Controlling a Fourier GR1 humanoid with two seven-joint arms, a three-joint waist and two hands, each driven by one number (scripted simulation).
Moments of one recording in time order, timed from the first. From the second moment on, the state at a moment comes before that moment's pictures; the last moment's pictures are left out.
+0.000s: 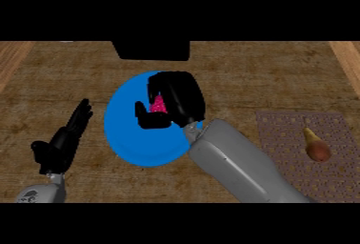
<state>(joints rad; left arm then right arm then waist) -0.08 0.21 0.05 -1.35 0.01 -0.06 -0.11 -0.83 0.00 0.57 -1.18 0.65 -0.30 0.46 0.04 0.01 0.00</state>
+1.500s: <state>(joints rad) -0.08 0.21 0.07 -1.37 0.01 -0.06 -0.08 -0.63 -0.14 0.33 -1.06 -0.15 -0.48 -0.14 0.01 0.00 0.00</state>
